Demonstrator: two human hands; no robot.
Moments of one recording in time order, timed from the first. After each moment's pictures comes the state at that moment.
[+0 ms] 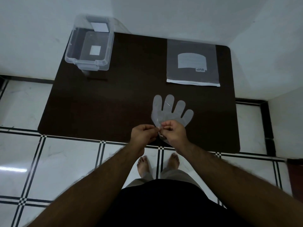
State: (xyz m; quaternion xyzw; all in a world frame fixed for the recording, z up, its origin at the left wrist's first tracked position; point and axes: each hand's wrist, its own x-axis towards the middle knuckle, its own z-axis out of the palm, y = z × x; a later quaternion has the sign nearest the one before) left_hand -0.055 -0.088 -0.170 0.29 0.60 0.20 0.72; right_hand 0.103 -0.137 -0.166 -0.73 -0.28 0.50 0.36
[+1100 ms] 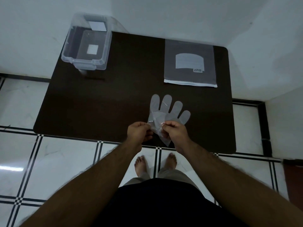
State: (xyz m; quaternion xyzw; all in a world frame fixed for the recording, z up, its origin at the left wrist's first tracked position) left_hand -0.045 -0.075 -0.174 0.24 0.65 0.20 0.70; right_hand 0.121 -0.135 -0.161 -0.71 -0.14 0.56 0.40
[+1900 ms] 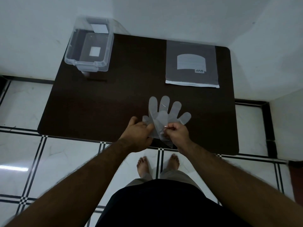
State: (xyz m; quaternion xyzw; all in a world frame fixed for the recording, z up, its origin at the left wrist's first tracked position) left_hand -0.073 -0.057 -0.147 0.91 0.34 -0.13 0.22; right_hand 0.126 -0.139 -0.180 -0.75 -0.23 0.52 0.34
